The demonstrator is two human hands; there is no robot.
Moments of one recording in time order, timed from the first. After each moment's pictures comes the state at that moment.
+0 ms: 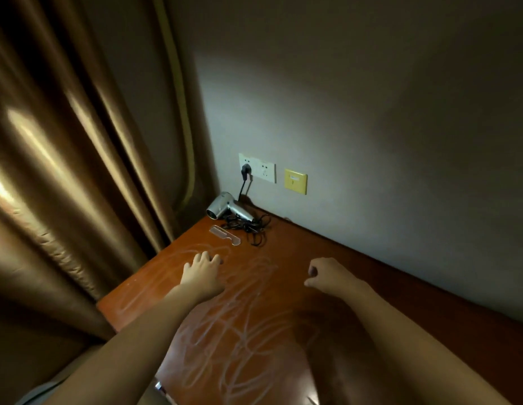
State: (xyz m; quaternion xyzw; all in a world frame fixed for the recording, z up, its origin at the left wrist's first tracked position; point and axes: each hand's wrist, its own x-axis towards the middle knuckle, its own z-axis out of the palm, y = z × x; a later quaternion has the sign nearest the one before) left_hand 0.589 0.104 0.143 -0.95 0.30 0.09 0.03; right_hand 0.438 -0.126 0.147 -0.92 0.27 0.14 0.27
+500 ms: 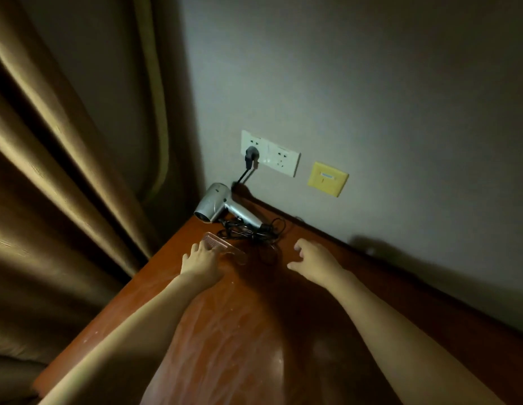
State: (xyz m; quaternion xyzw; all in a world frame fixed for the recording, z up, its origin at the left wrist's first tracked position) left_hand 0.810 0.048 0.055 -0.92 0.34 0.19 -0.05; right_hand 0.658 -0.137 0.094 -0.89 0.35 0.13 0.27
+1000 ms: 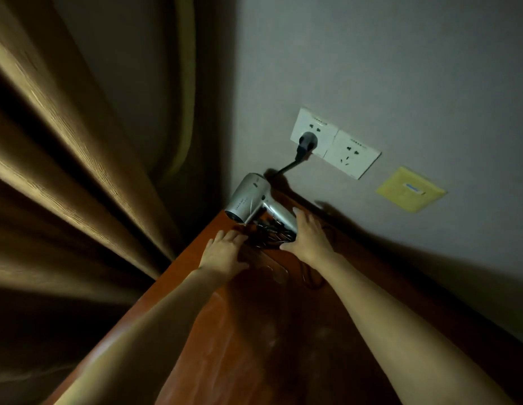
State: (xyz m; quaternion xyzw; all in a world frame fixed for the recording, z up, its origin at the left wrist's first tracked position) left_hand 0.915 0.035 -0.022 -0.89 0.38 0.22 -0.08; right_hand 0.825 -0.139 0.012 -0.91 0.31 0.12 0.26
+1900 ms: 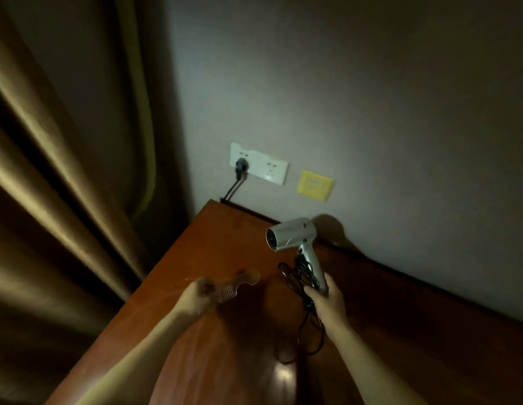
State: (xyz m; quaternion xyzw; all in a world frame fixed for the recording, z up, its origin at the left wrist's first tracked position) left_hand 0.804 0.090 0.041 -0.83 0.24 0.37 -0.34; right_hand 0.599 -0.090 0.045 -0.62 0.54 -0.13 0.56
